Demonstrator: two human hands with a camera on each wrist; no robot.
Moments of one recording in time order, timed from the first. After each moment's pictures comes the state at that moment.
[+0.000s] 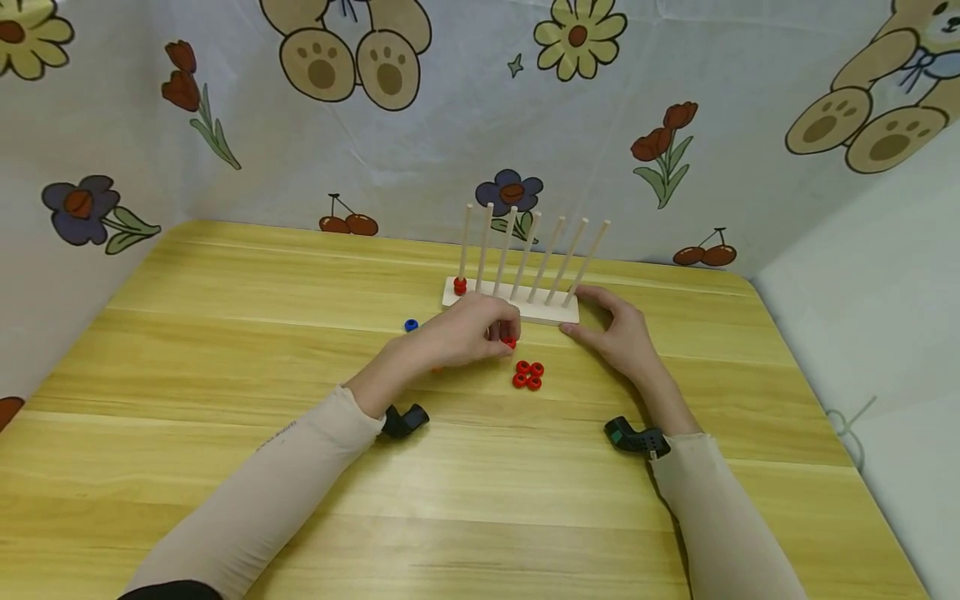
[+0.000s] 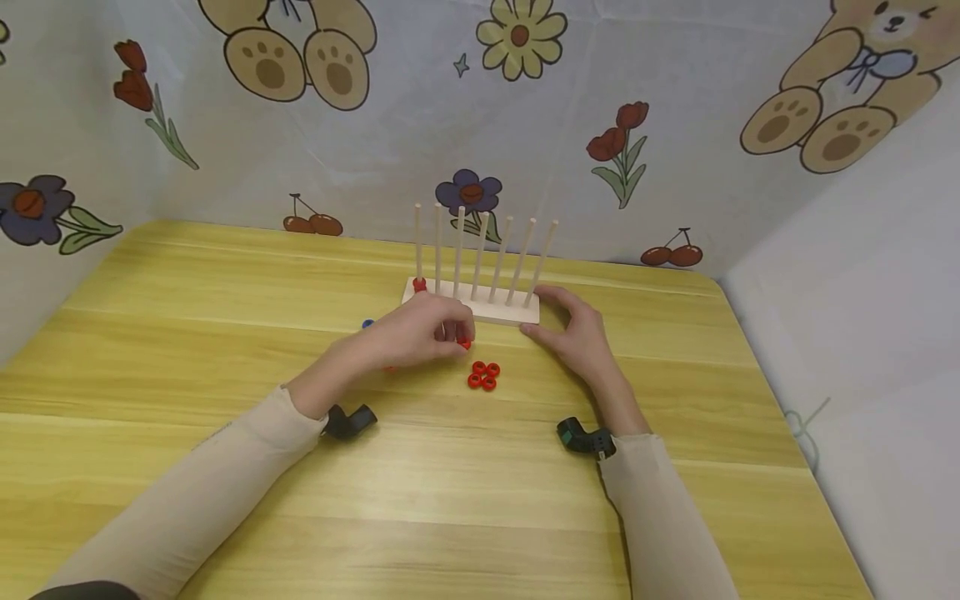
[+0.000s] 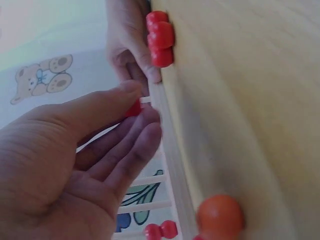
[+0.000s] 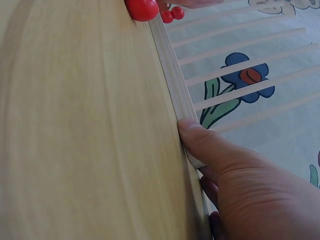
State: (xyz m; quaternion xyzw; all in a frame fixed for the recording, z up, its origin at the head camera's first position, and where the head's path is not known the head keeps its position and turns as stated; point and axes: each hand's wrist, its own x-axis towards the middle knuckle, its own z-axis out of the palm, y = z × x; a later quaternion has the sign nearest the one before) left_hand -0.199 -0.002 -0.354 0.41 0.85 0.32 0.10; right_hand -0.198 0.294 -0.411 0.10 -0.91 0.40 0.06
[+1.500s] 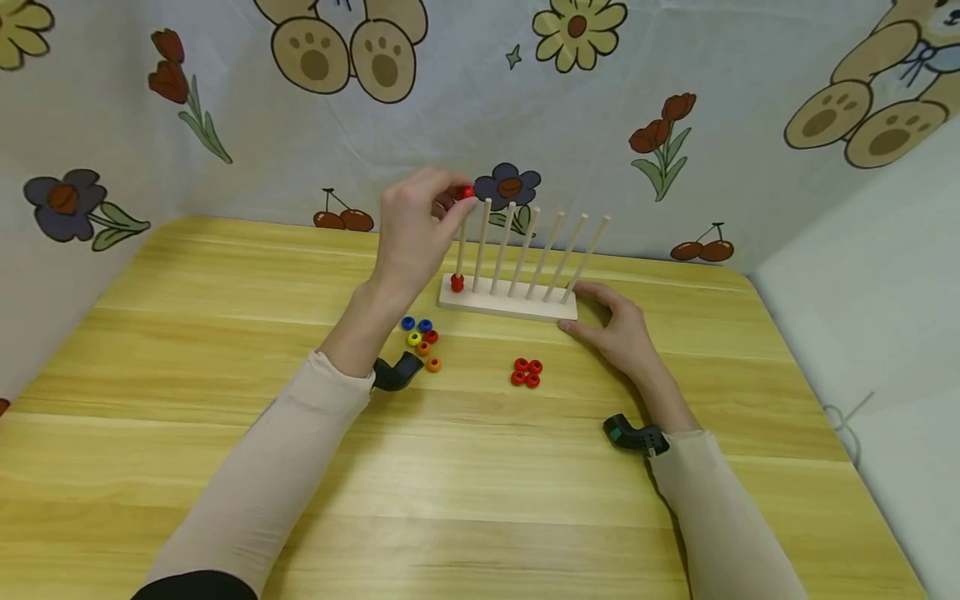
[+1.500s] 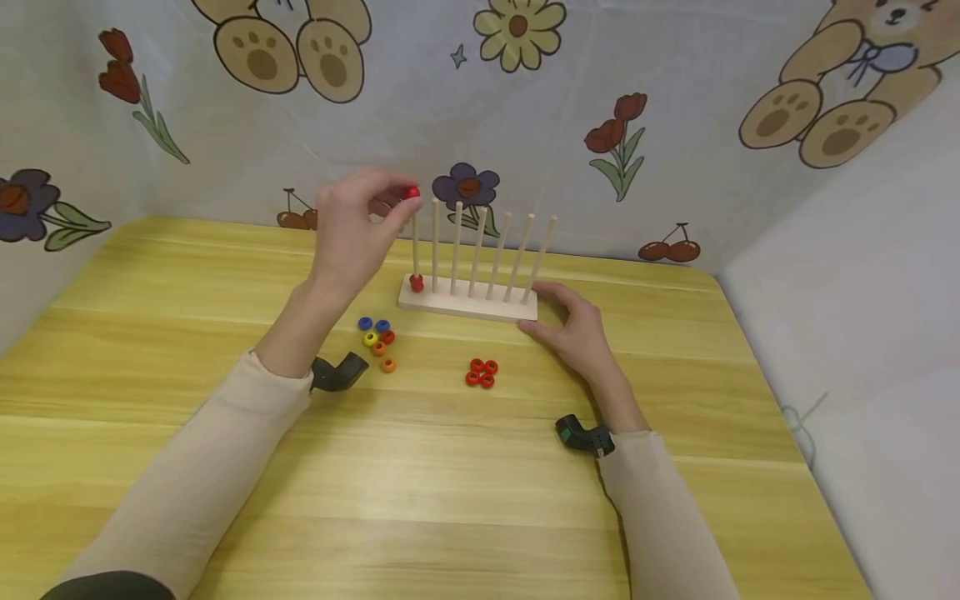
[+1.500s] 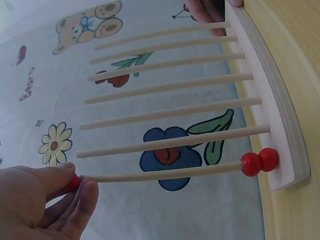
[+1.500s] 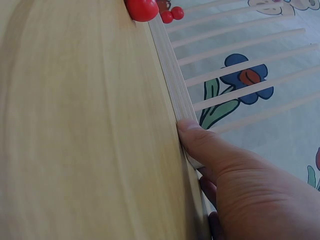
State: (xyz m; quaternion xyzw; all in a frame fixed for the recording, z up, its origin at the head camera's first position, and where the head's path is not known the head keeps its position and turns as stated) left_hand -0.225 -0.031 -0.284 0.23 0.81 0.45 -0.30; right_hand -0.197 0.294 -0.410 0.10 -0.91 0.40 0.06
